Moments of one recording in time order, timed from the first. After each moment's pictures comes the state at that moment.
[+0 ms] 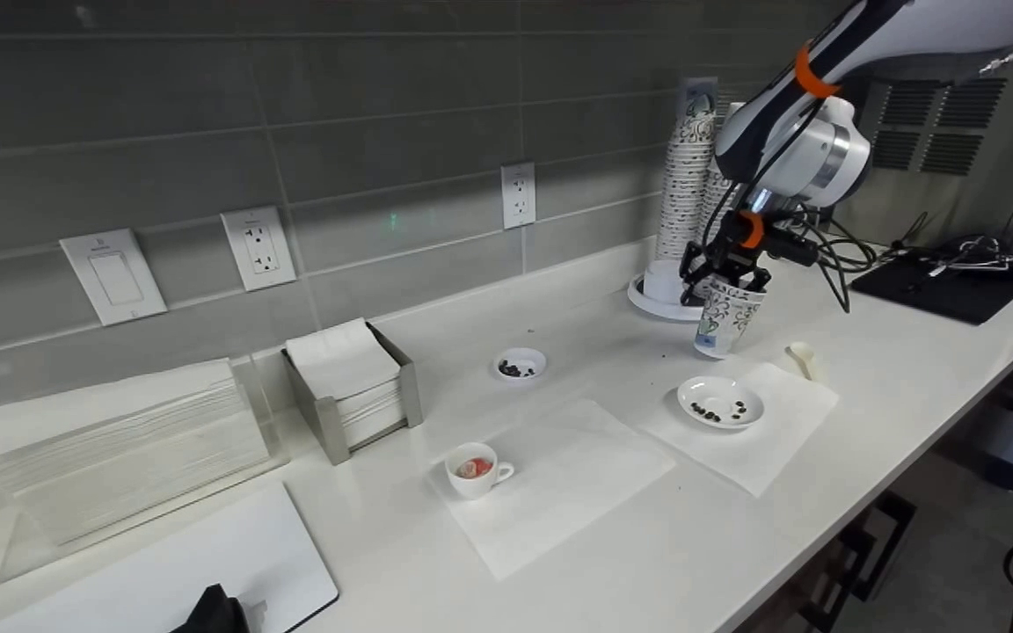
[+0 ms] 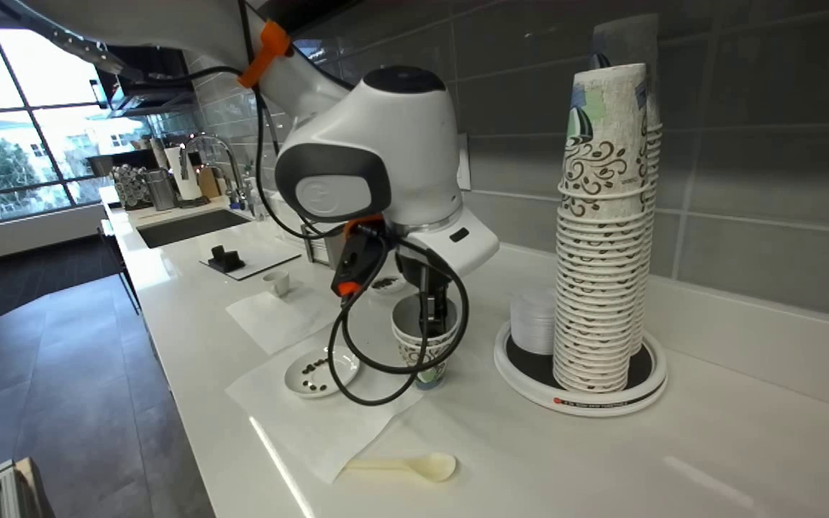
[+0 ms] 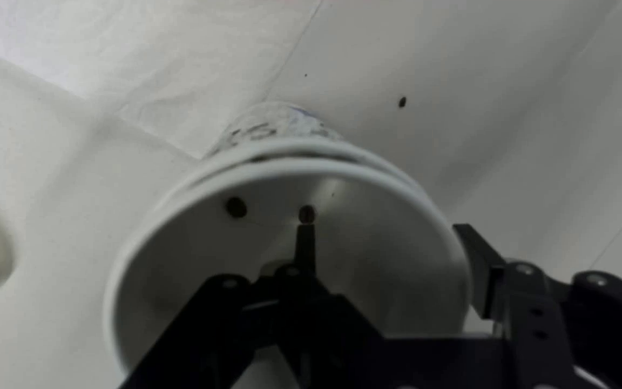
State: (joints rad) arm -0.26 0.27 -0.16 -2.17 0.60 2.55 0.11
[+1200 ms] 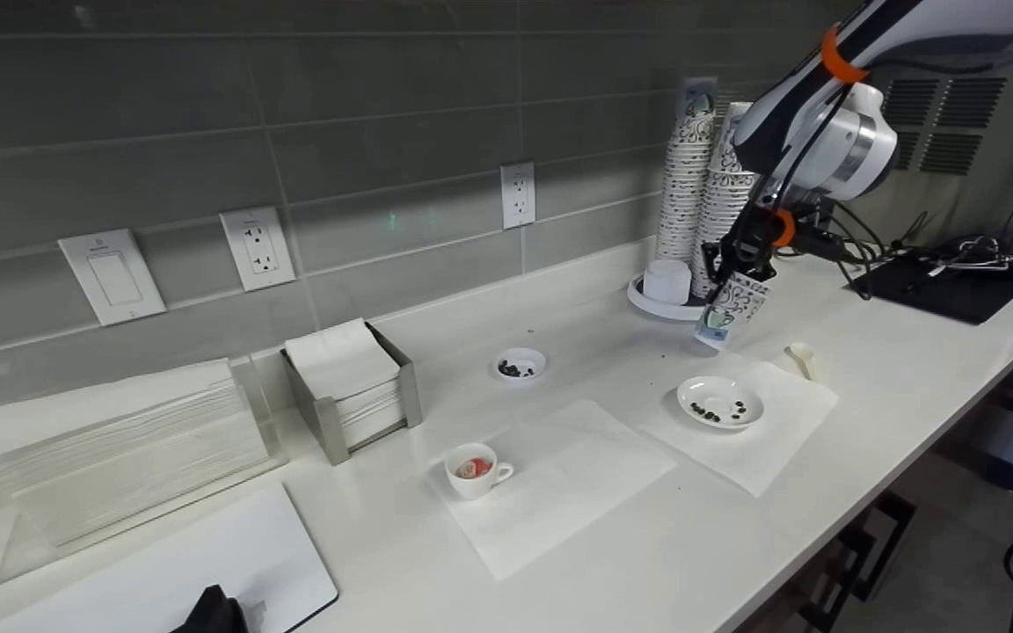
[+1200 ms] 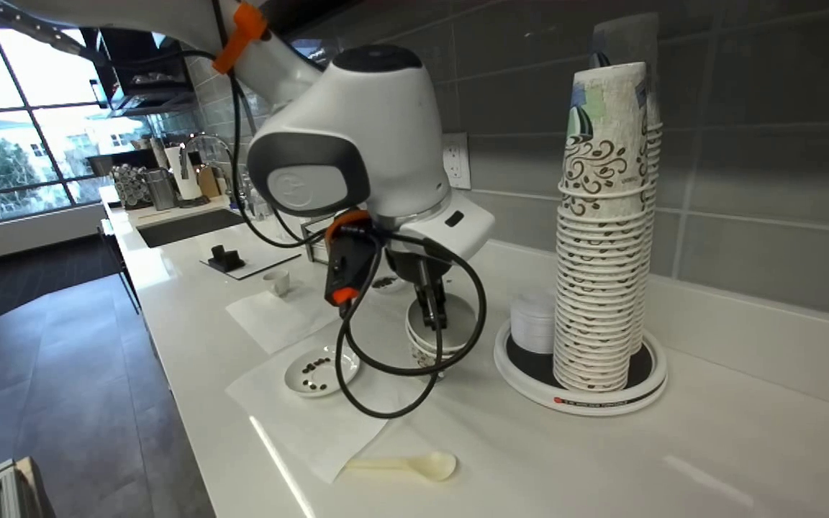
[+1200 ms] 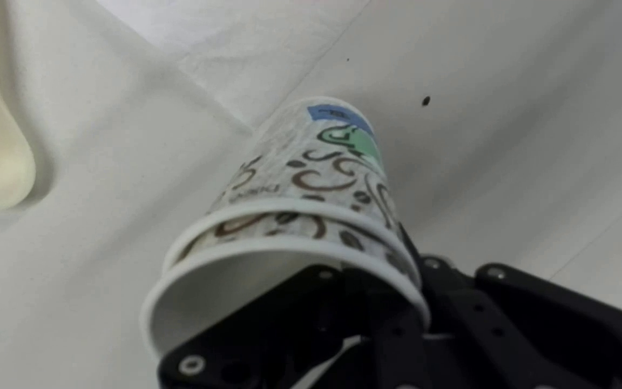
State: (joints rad) arm -0.28 0.19 -0.14 -2.26 0.60 2.61 -0.10
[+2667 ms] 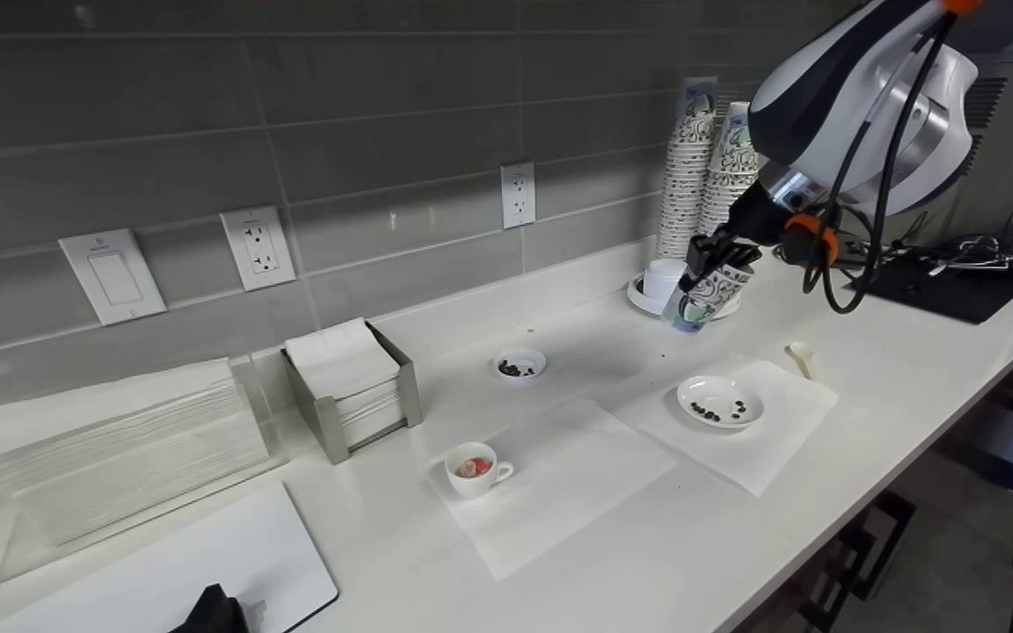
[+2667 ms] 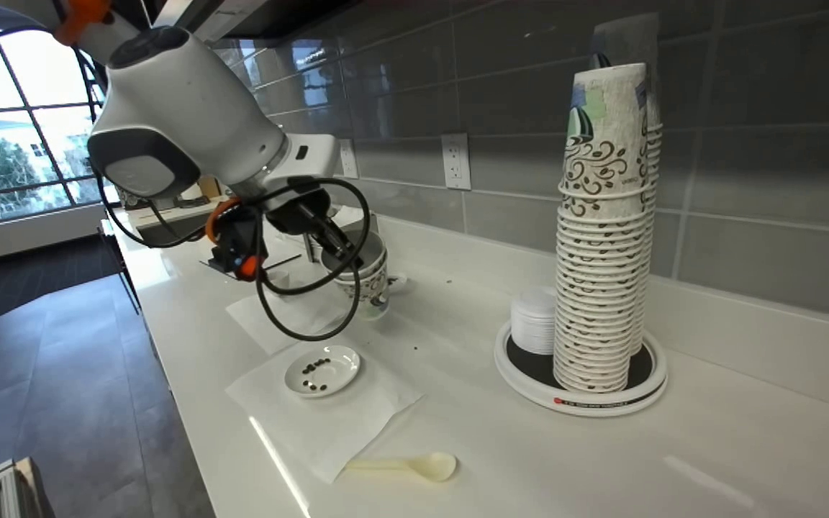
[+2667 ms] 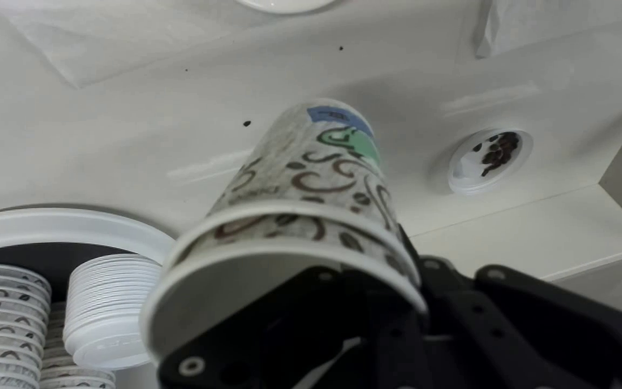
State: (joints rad) arm -0.11 -0.16 0.05 -2.62 0.96 3.01 -0.67
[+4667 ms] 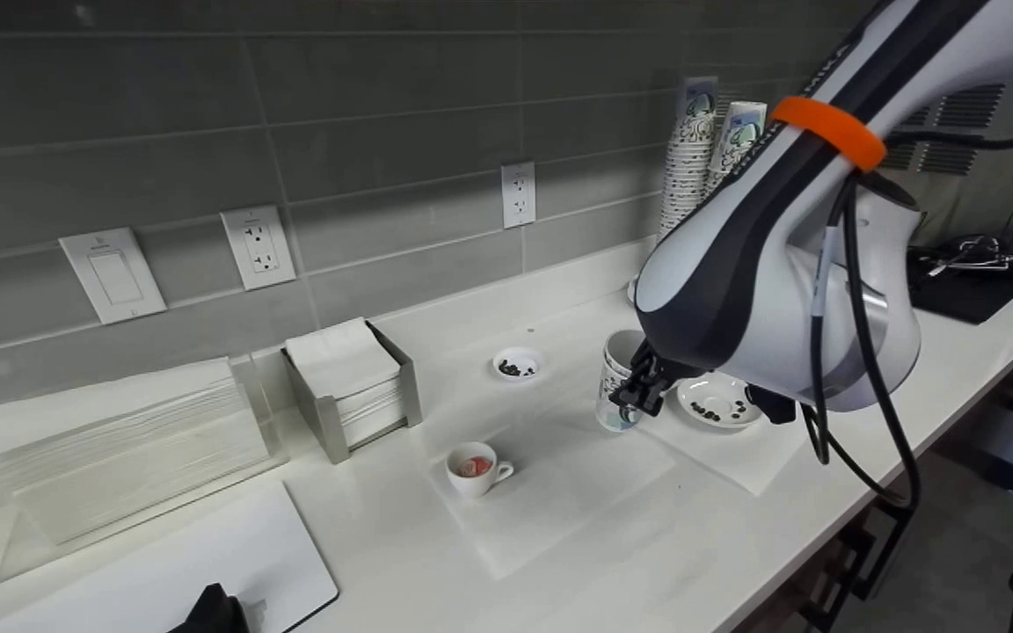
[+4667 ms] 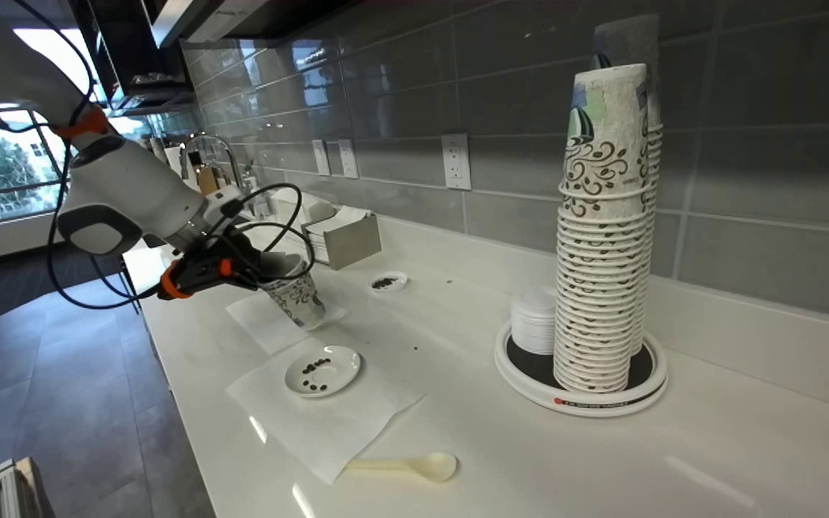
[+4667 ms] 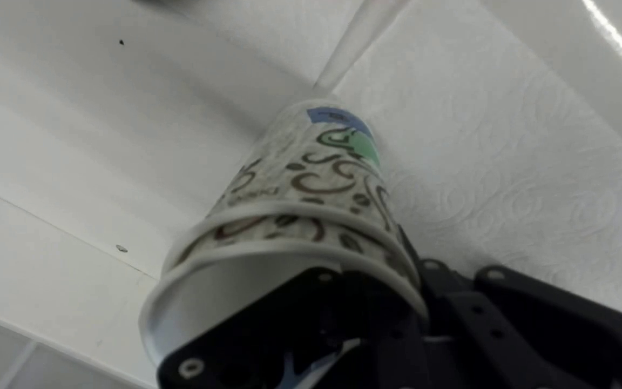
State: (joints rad) arm 0.17 0.15 0.39 -2.58 1.30 3.51 -1.36
